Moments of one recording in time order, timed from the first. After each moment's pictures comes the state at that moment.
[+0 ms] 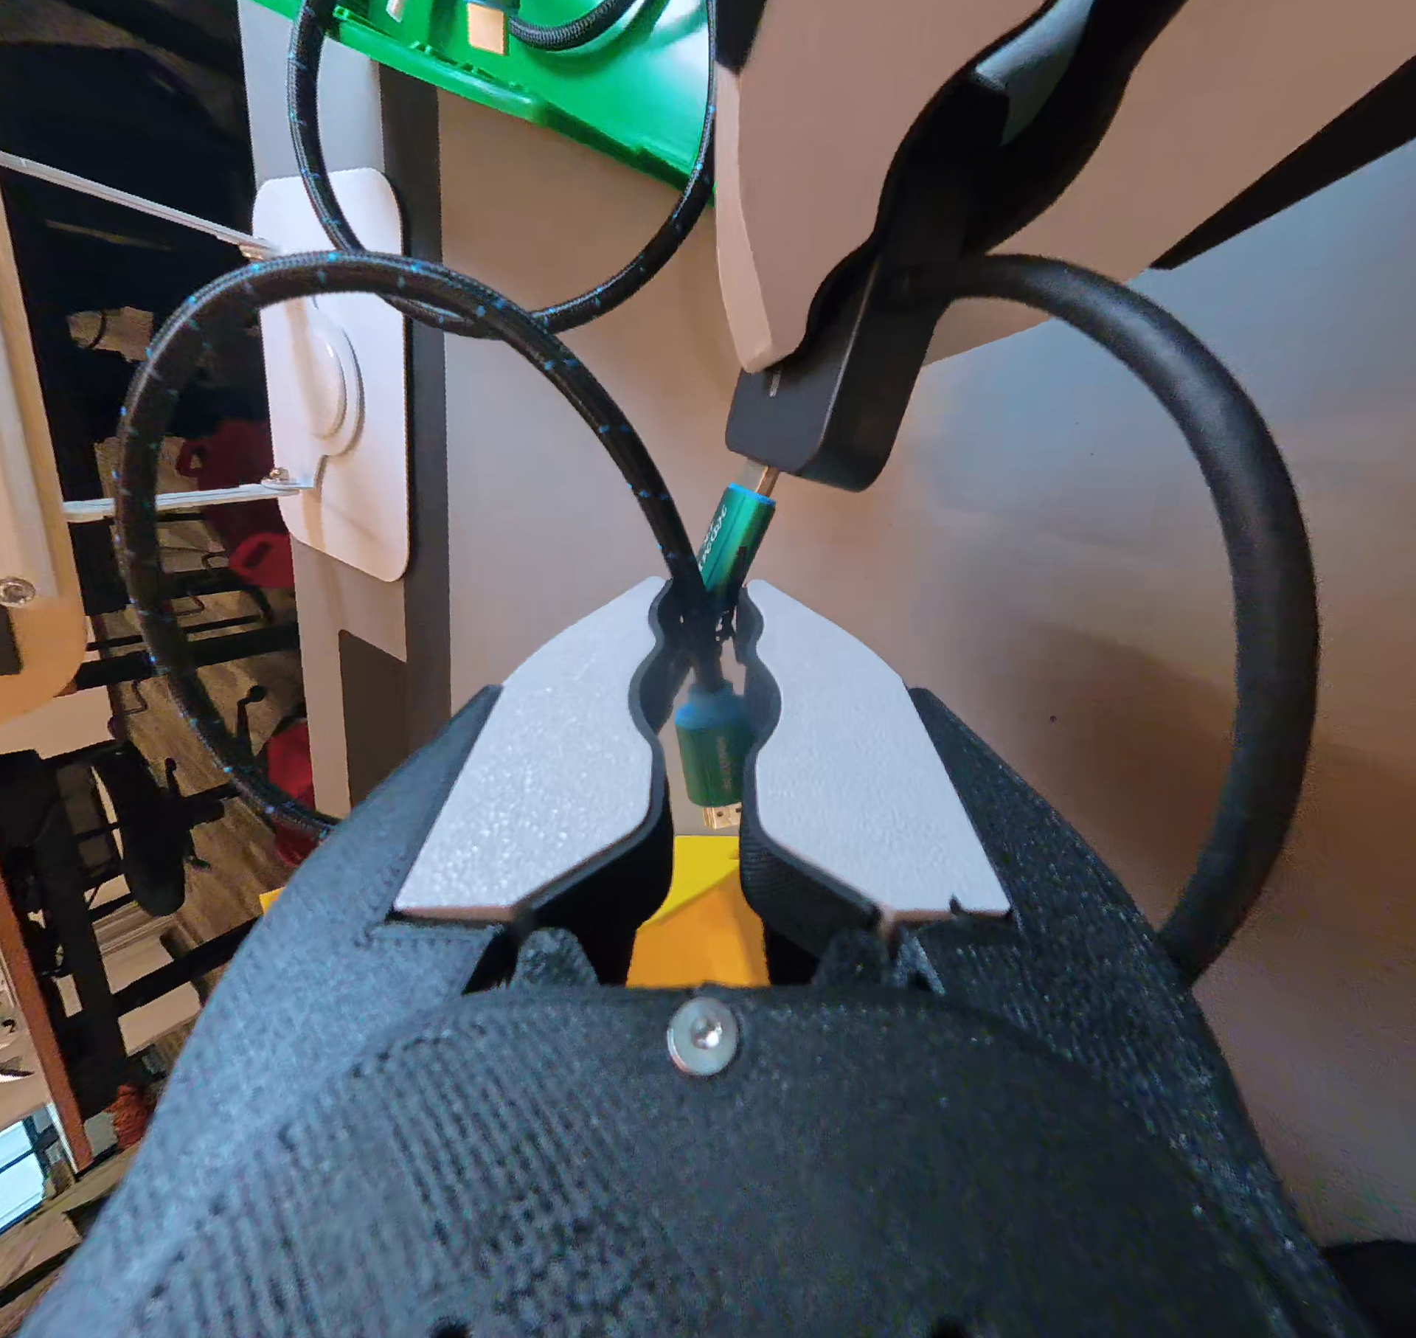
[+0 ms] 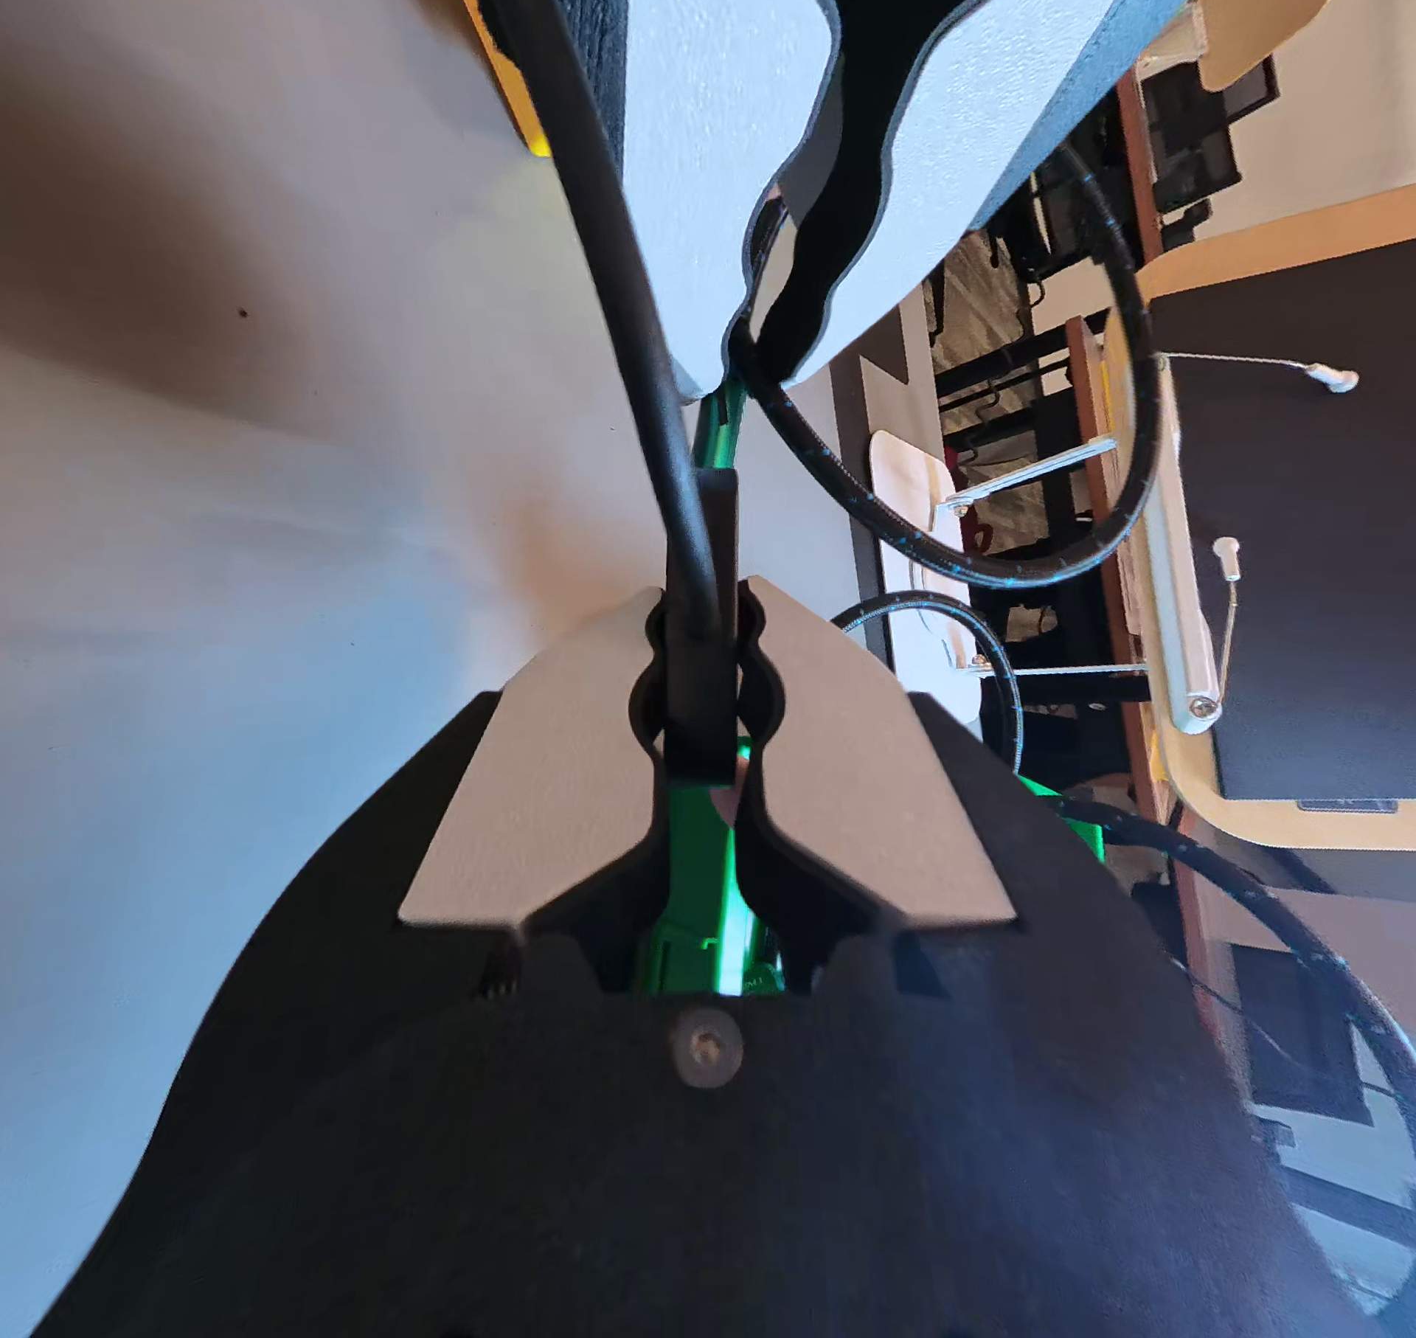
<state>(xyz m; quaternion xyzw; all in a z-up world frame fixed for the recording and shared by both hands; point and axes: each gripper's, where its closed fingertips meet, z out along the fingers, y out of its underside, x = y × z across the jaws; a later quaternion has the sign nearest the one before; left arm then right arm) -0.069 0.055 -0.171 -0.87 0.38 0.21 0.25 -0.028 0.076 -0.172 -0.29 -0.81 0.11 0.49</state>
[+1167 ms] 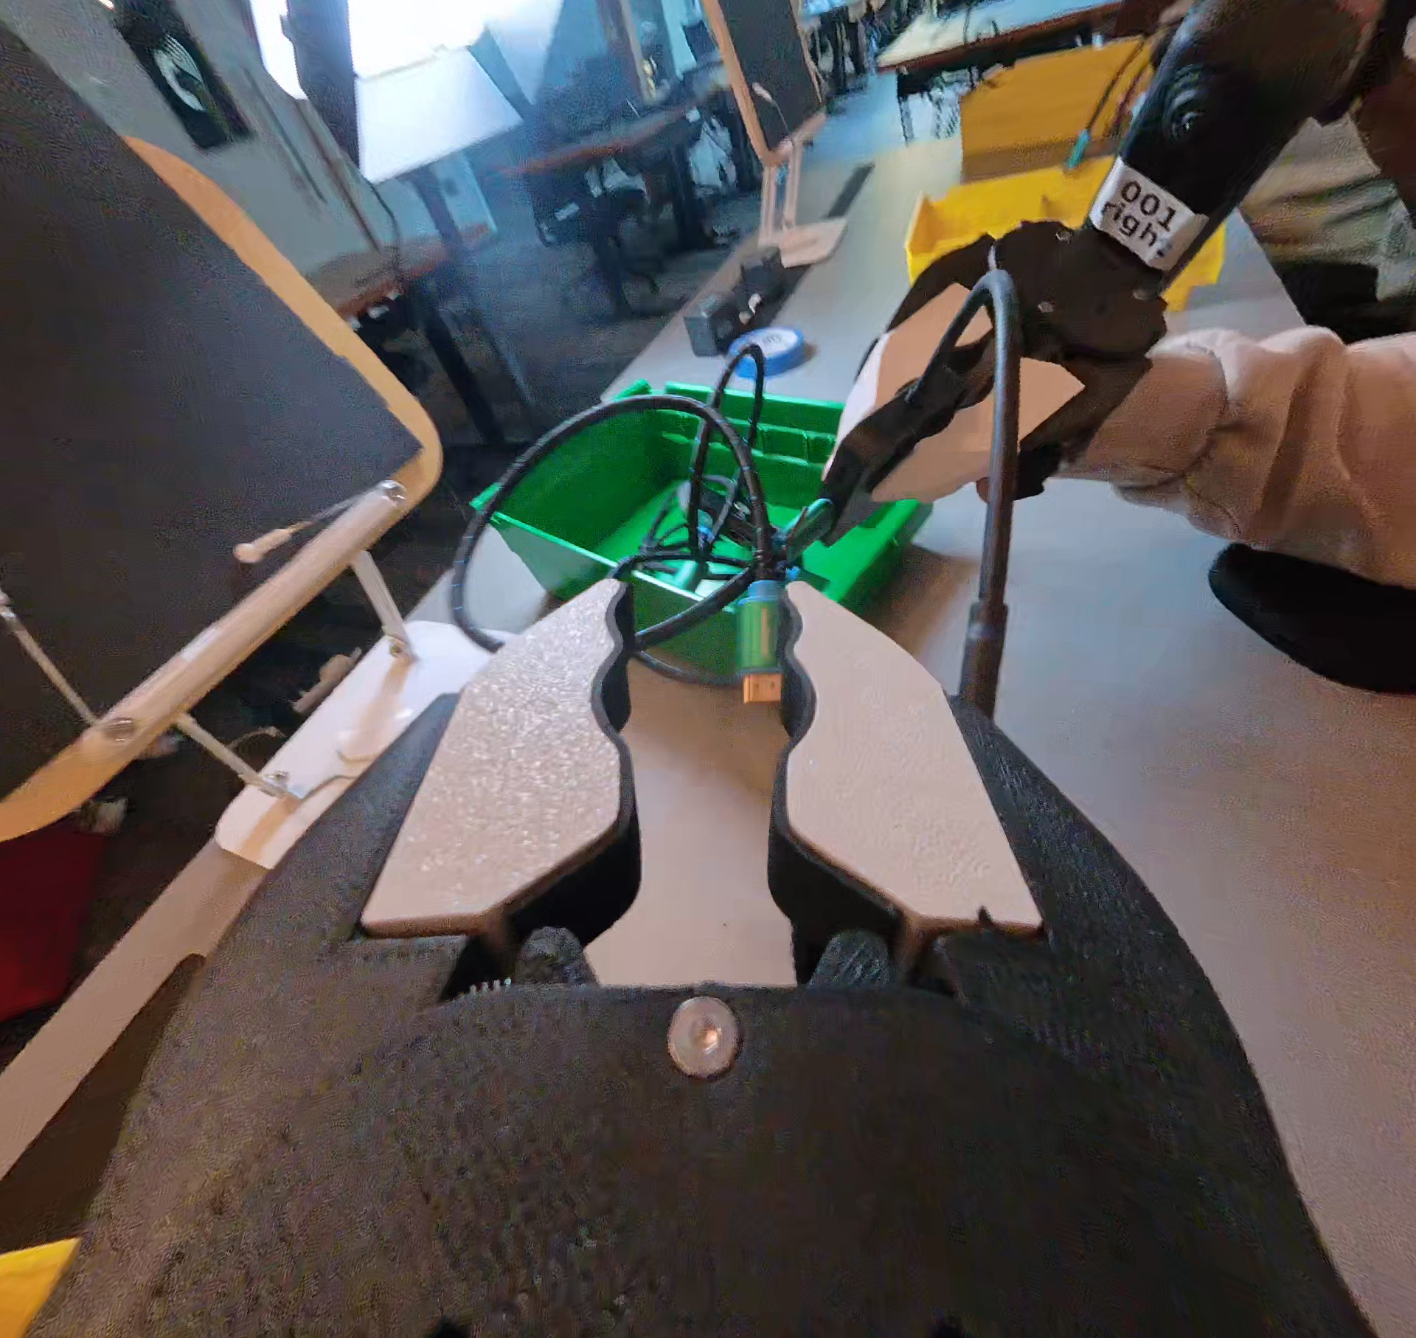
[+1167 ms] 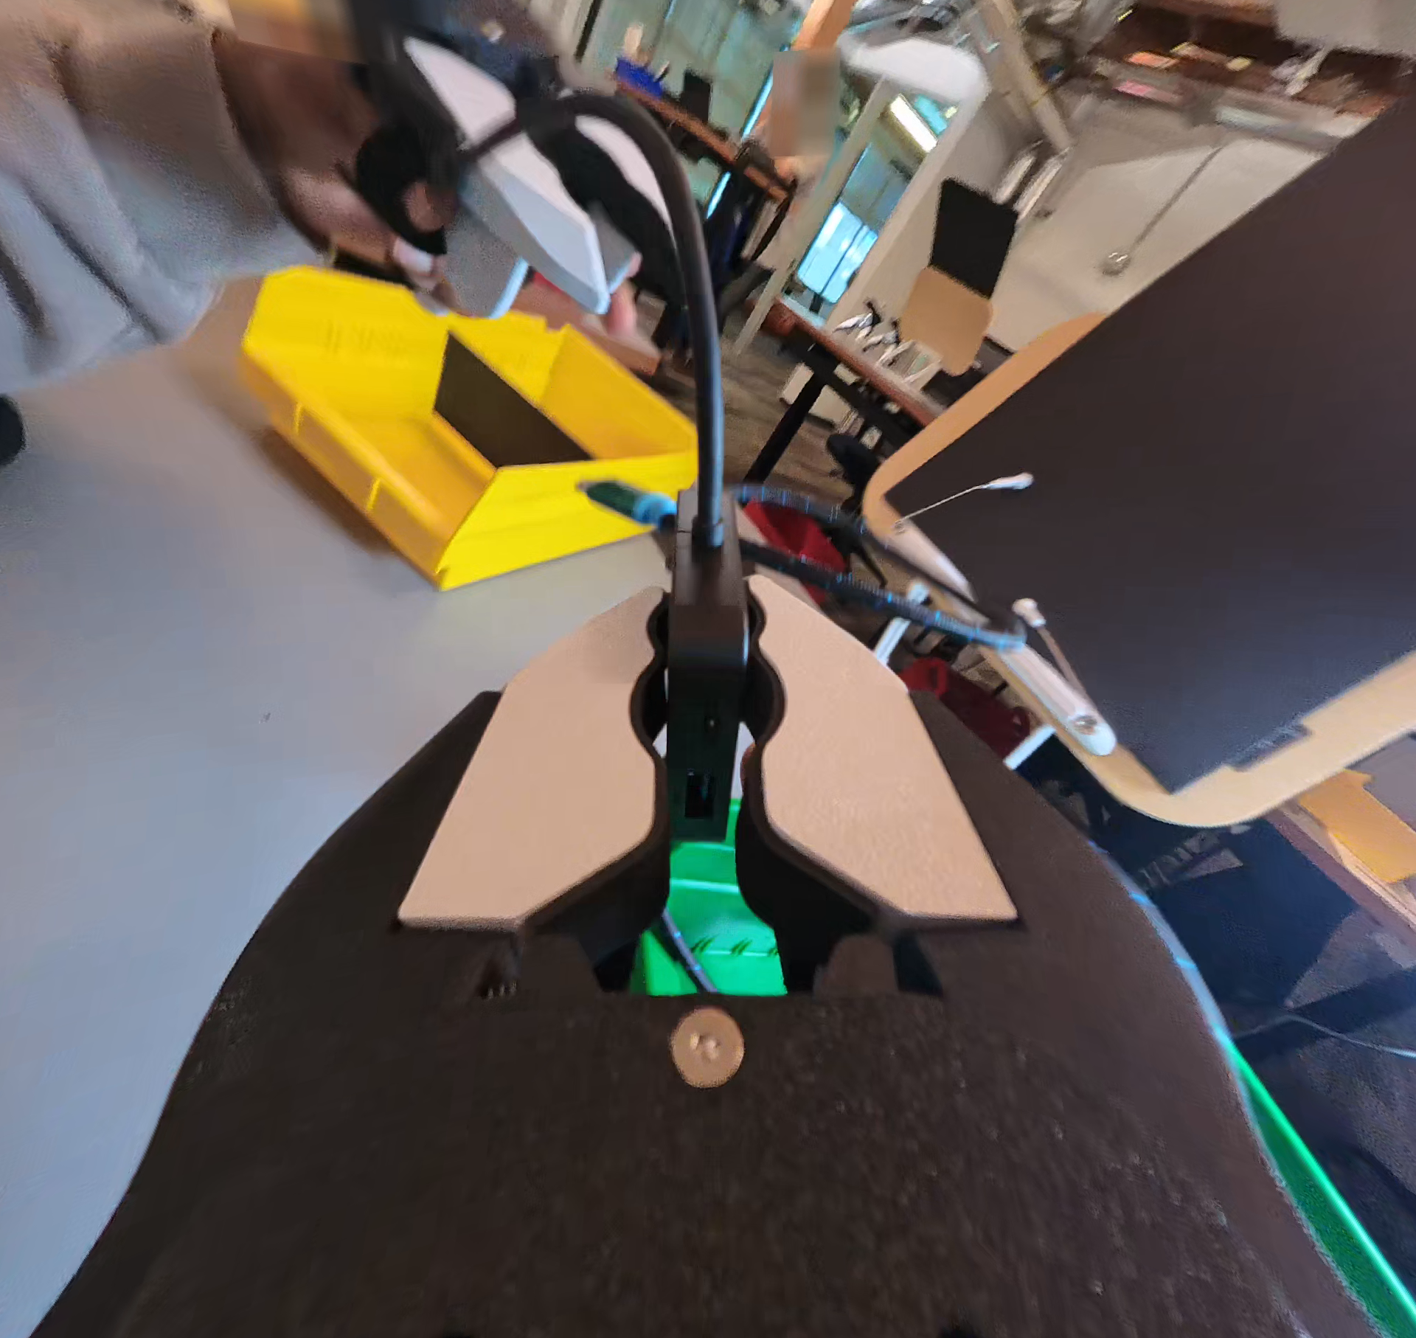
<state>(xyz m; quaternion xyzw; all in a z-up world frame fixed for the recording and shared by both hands) -0.078 0.043 -0.027 -0.73 0.27 -0.07 0.63 0.006 0.093 -0.057 -0.31 -0.65 0.39 0.58</state>
